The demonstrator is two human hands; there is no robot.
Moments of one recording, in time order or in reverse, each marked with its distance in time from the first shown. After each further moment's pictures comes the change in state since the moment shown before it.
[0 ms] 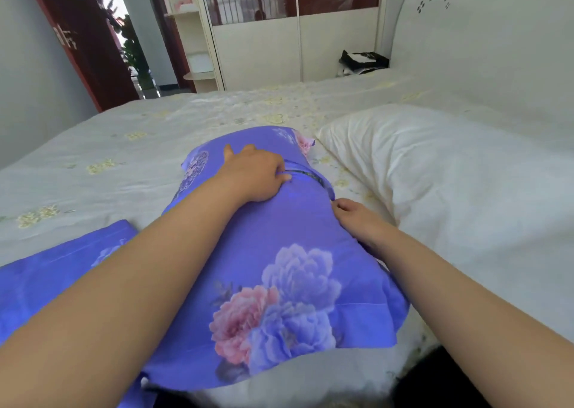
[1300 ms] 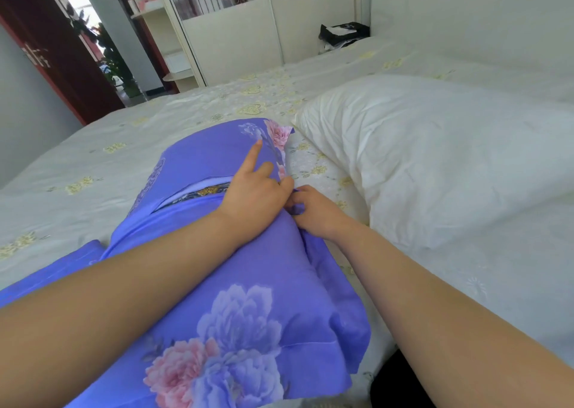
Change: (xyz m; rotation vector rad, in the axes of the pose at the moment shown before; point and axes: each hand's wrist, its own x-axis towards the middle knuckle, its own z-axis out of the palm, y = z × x) left_hand 0.016 0.073 0.045 0.810 0.372 0.448; right_hand 0.040 0.026 -0.006 -0.232 -0.052 -0.453
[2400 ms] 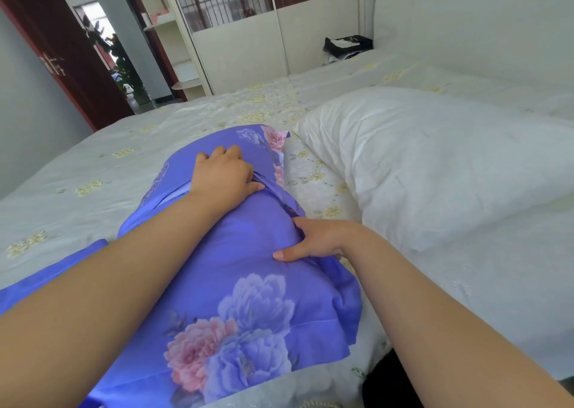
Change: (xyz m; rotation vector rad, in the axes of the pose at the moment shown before) left_hand -0.004 -0.032 0.019 -0.427 -0.168 -0.419; right_hand -0.039 -0.014 -0.018 -0.017 -0.480 0.325
